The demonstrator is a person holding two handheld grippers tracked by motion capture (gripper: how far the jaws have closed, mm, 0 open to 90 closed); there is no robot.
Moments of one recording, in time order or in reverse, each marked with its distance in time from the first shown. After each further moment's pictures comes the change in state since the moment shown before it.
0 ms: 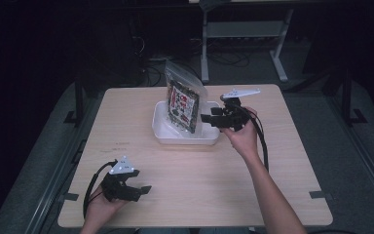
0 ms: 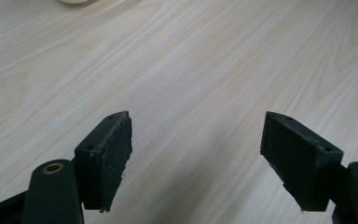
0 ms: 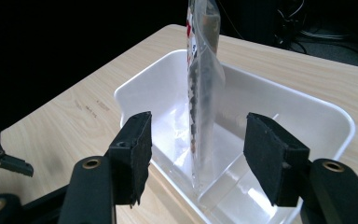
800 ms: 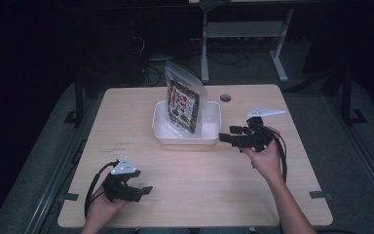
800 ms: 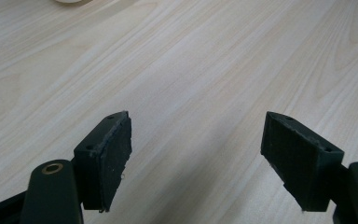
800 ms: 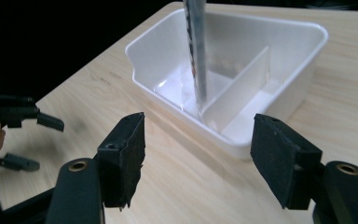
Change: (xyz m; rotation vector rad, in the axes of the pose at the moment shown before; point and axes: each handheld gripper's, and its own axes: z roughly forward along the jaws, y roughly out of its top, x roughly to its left) left arm -0.003 0.001 0.005 0.007 -0.007 0.010; right arm -0.005 -0.056 -0.058 0.030 0.024 0.083
